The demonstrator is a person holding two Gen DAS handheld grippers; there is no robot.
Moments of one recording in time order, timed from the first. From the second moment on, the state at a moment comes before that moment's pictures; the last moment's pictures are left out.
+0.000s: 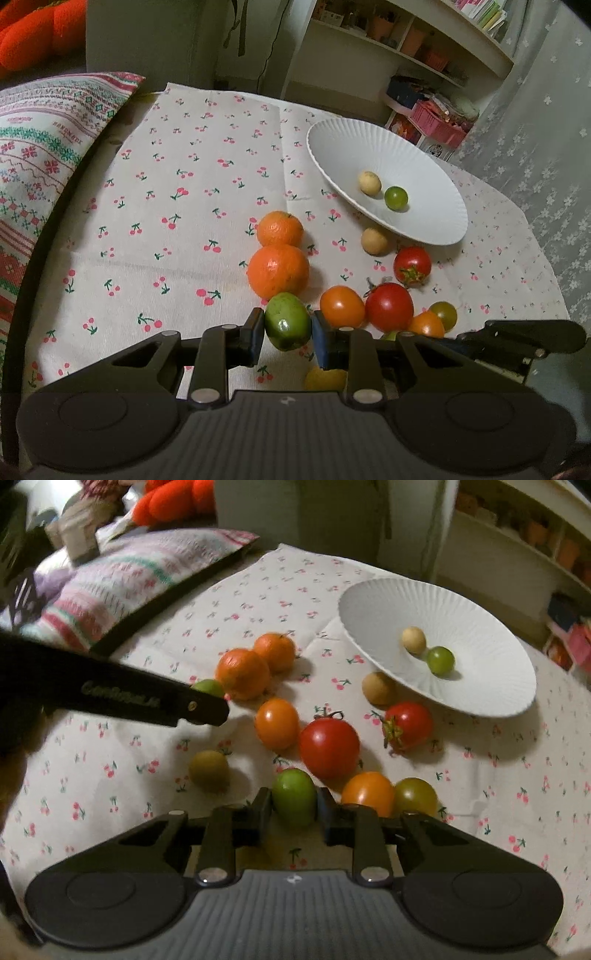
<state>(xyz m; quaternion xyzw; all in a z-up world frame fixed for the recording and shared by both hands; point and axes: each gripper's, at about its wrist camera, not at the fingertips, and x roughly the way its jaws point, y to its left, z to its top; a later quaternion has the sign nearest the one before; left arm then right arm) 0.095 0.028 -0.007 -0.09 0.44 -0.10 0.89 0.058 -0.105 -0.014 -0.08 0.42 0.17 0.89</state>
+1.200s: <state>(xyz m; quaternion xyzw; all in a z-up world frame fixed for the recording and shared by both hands) 0.127 -0.040 0.028 -0.05 0.39 -0.13 0.91 0.078 -0.176 0.029 0.06 0.33 0.09 0.94</state>
